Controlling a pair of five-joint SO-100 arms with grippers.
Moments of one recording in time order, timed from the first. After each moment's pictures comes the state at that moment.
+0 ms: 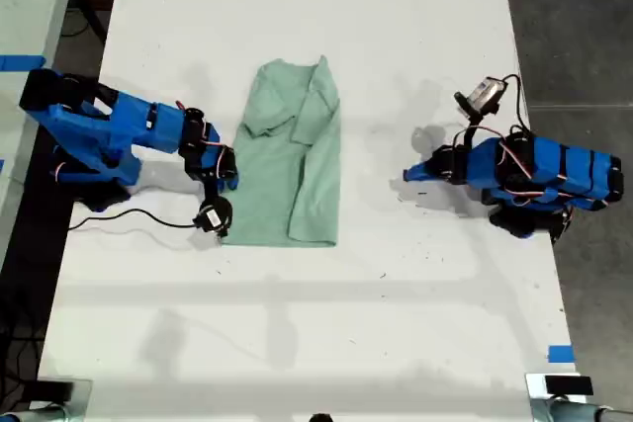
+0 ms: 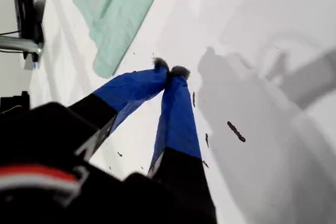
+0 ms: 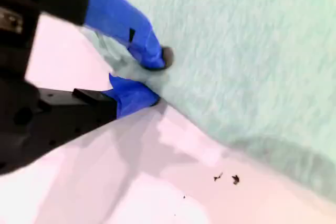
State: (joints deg) arm 0 -8.7 103.9 130.9 56.2 -8.3; arm 1 13.8 200.0 175.3 64.0 -9.0
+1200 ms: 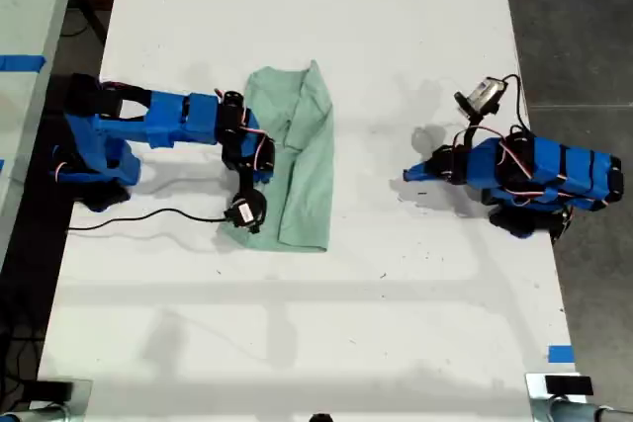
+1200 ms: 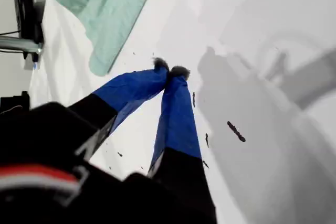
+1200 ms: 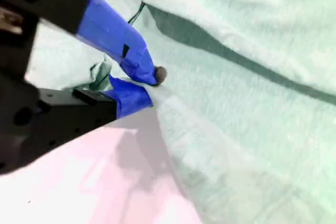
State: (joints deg) arm 0 -8.6 82.6 82.0 79.4 -1.2; arm 1 13.8 200.0 175.3 64.0 -9.0
